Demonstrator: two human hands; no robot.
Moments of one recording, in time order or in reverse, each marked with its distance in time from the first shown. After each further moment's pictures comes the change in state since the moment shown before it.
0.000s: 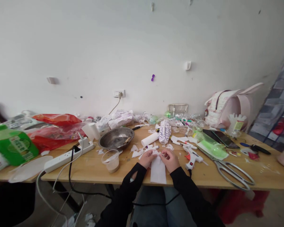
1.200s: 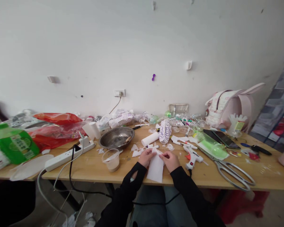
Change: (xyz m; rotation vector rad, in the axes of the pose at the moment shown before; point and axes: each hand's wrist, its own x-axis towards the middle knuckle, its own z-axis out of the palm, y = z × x) left_hand -0.002 0.005 0.003 0.000 0.143 0.036; right_hand -0.001 -0.003 -0.001 0.021 -0.044 0.260
